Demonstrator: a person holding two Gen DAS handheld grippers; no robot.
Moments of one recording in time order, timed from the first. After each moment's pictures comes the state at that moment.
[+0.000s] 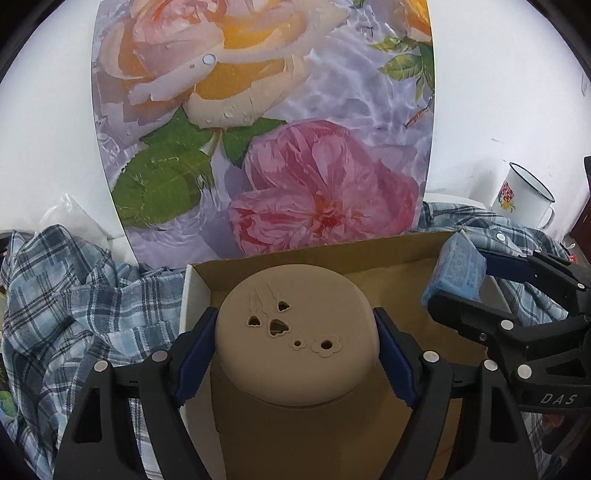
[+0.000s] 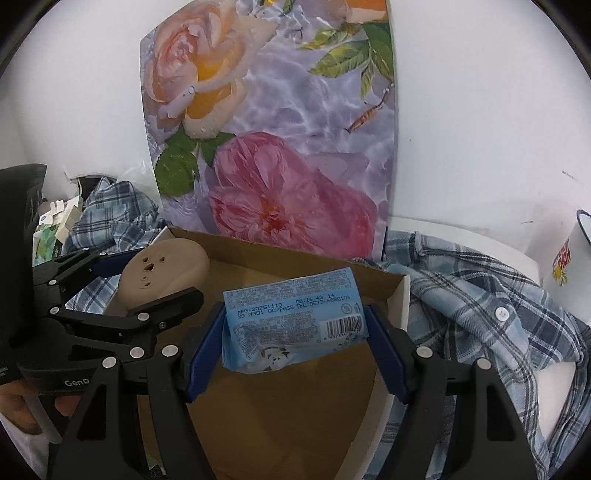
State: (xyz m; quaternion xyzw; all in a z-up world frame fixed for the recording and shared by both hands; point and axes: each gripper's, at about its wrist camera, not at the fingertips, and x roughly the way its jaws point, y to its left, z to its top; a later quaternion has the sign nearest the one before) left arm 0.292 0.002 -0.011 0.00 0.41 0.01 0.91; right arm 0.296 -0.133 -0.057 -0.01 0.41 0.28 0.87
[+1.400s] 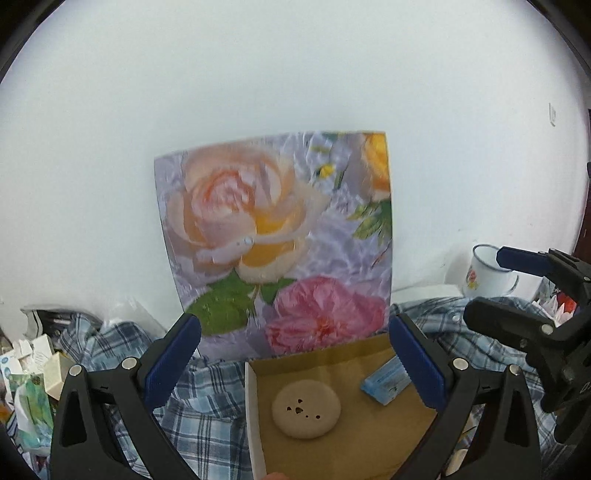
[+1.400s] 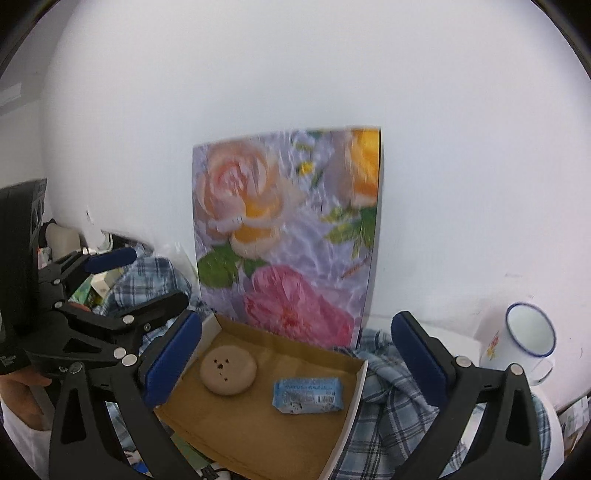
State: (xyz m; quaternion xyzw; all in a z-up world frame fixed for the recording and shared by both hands) left arm 0.225 -0.005 0.112 0.04 0.25 0.02 0.97; right arm 0.235 -0.163 0.069 -0.01 0.26 0.27 0.93
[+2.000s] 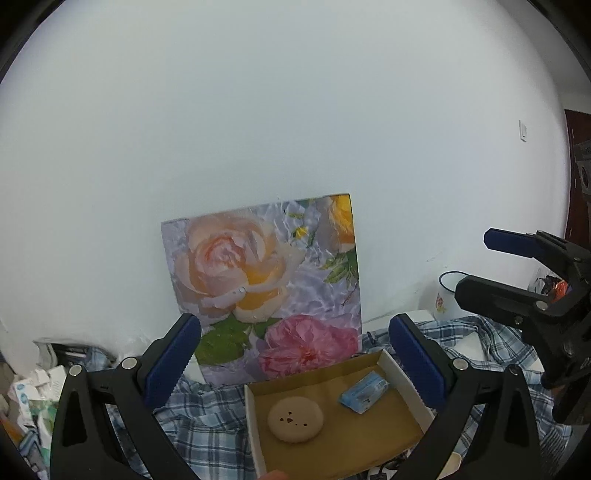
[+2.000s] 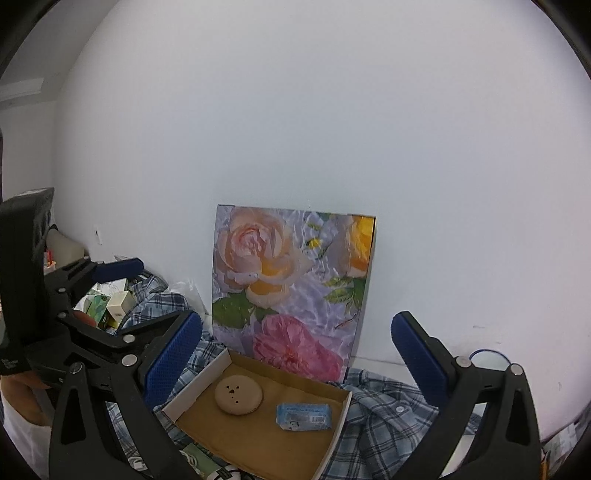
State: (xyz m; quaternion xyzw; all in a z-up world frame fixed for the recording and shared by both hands) left arm 0.169 -0.023 0.168 0.06 0.19 -0.01 0.98; right arm 0.181 -0.179 0.135 -0.03 0.17 0.27 0.95
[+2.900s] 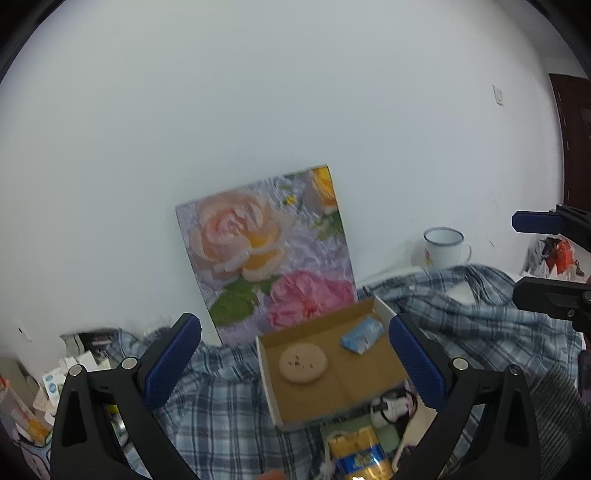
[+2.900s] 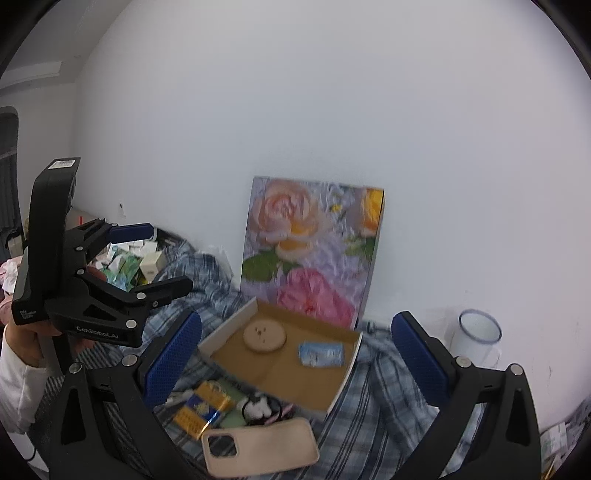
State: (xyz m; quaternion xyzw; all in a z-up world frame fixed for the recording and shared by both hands) left arm 0.083 -0.039 0.146 0.11 0.21 -0.01 0.97; right arm 0.080 -0.205 0.110 -0.05 0.20 0.29 0.94
